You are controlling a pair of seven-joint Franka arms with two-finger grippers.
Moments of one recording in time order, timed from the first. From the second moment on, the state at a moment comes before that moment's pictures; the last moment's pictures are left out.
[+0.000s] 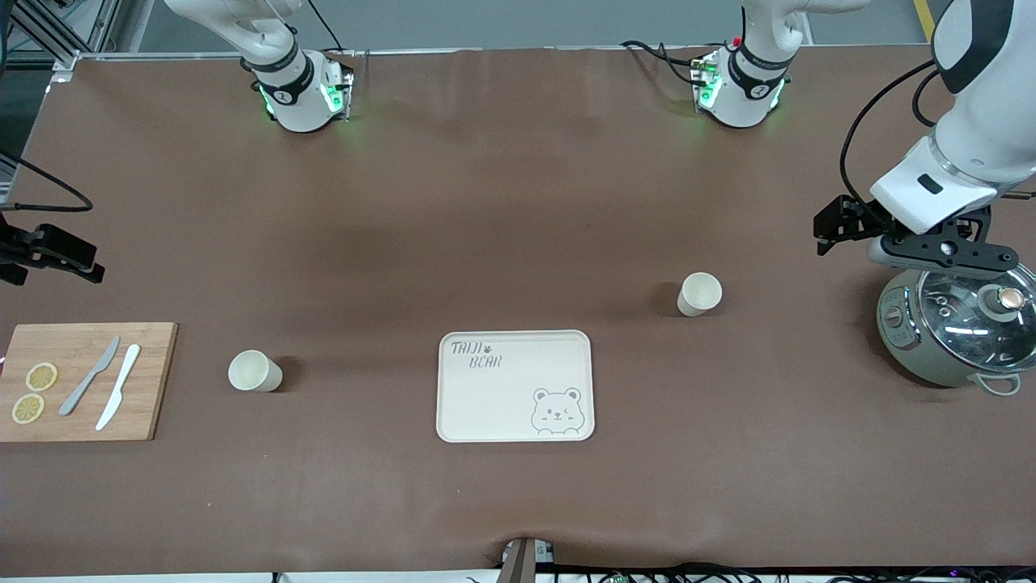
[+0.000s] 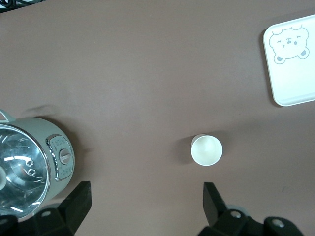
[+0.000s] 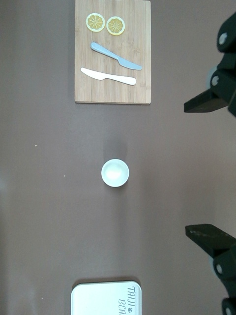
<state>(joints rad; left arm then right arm) -0.10 0.03 -0.07 -1.66 0.05 1.76 0.04 0.02 0.23 -0.08 -1.26 0.01 1.53 -0.07</state>
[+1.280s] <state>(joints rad) -0.10 0.05 -0.08 -2.10 0.01 2.17 0.03 0.02 0.23 -0.08 -1.26 0.01 1.53 -0.07</state>
